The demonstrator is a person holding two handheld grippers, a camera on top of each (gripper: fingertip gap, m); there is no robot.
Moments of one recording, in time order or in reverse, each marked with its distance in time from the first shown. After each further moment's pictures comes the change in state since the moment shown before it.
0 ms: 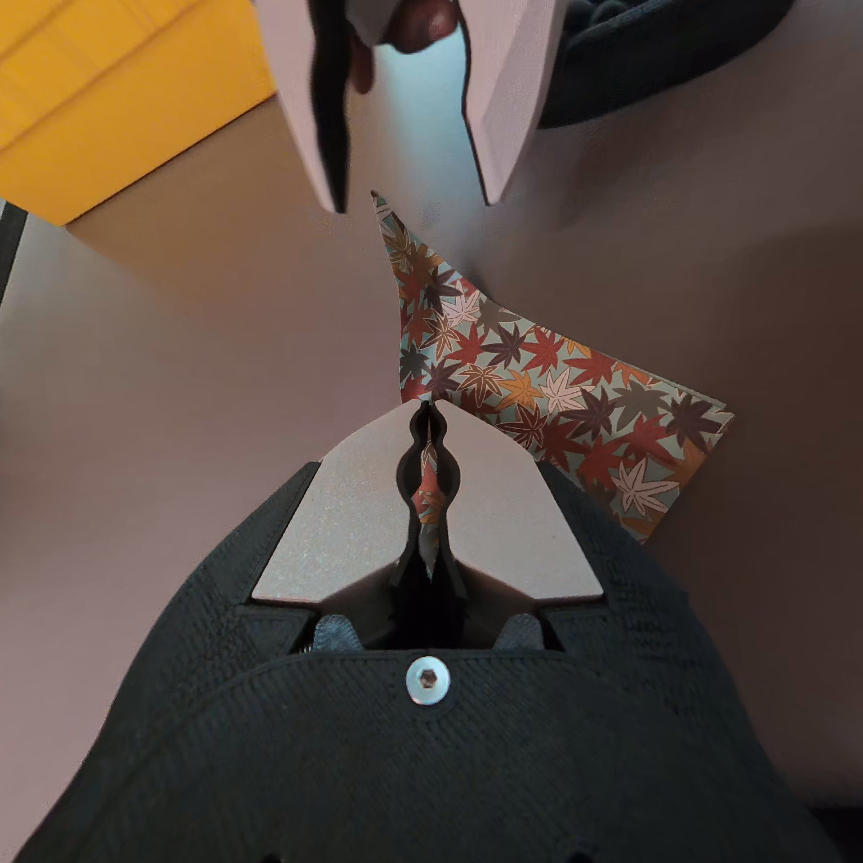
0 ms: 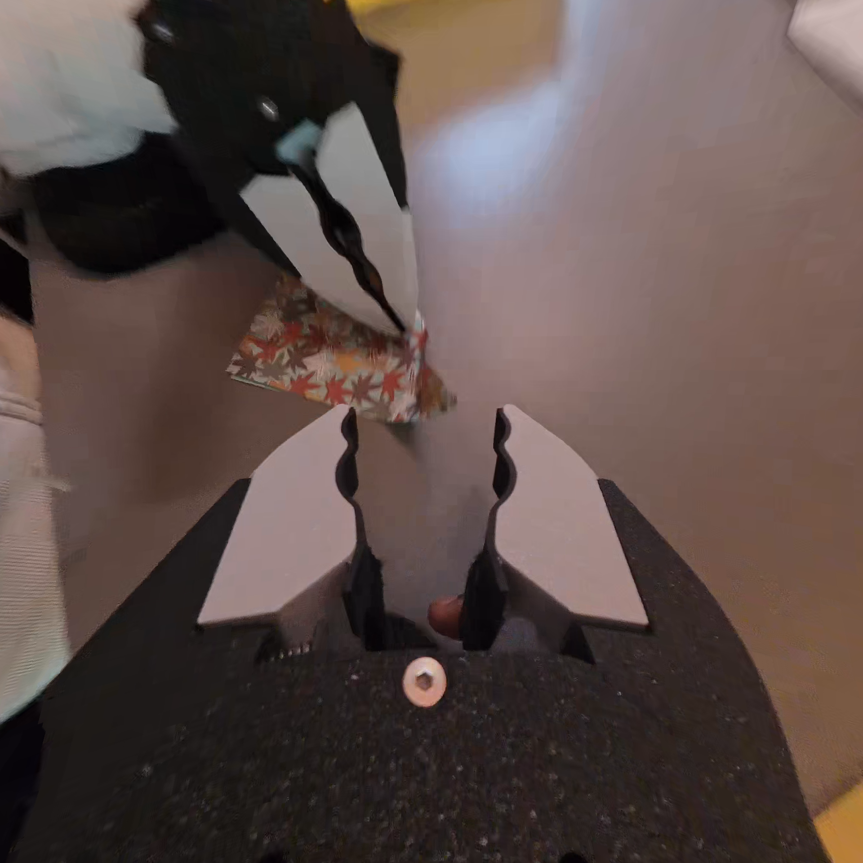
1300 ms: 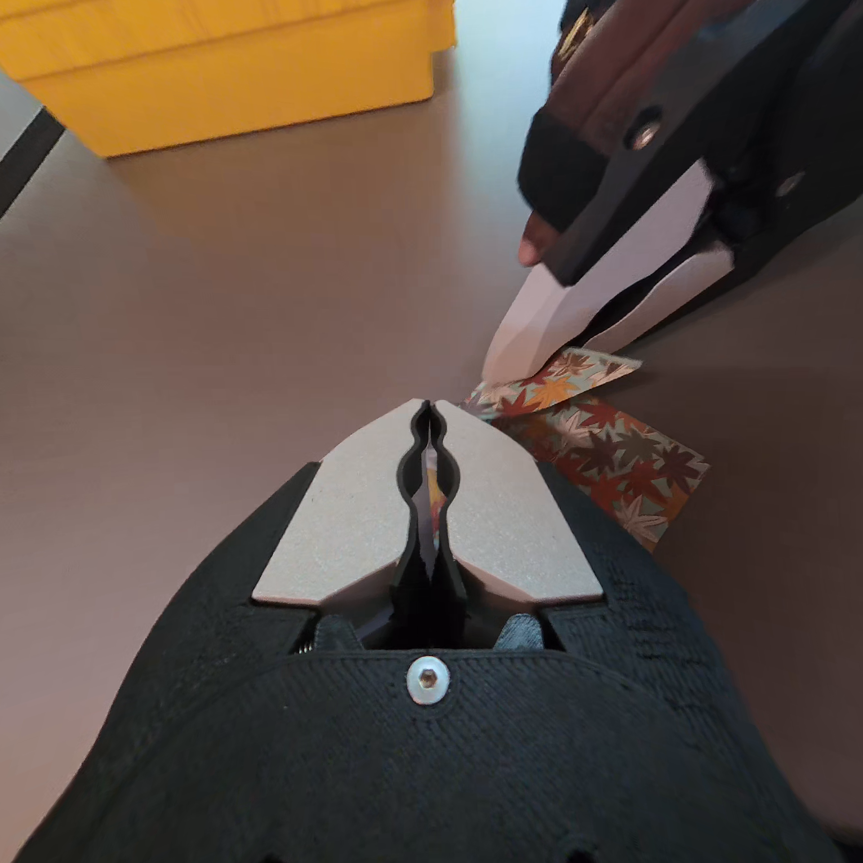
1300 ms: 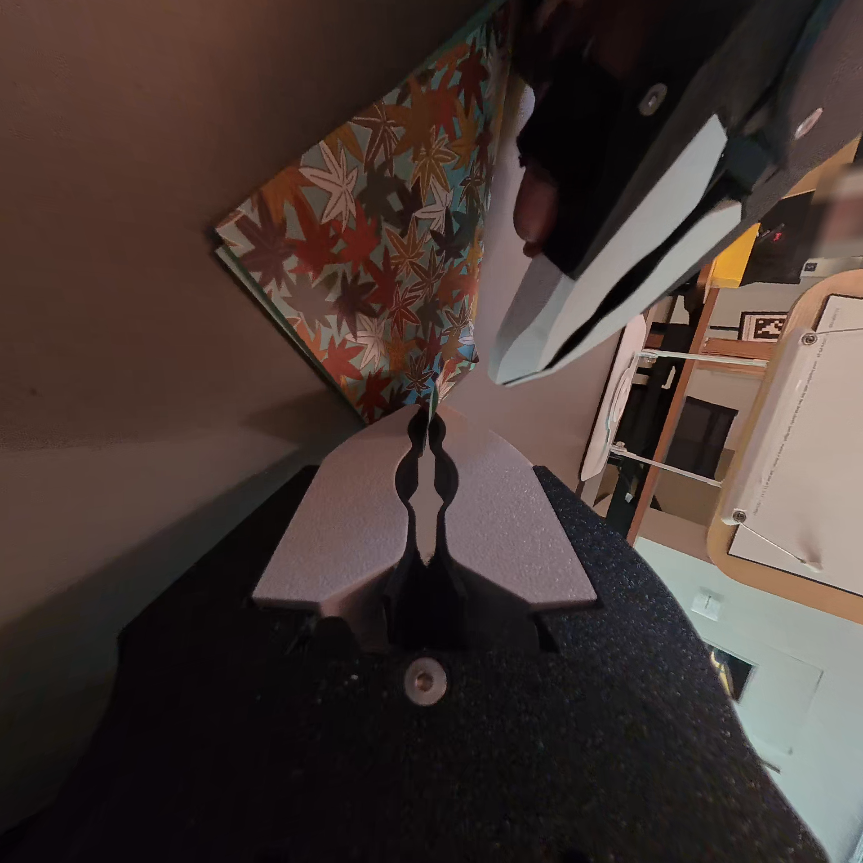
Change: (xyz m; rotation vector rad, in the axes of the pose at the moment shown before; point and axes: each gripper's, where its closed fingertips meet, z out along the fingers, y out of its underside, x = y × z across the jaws) left arm -0.018 -0.011 -0.006 0.084 -0.019 -0.253; right arm -0.013 0.003 0.047 -0.329 0.445 -1.108
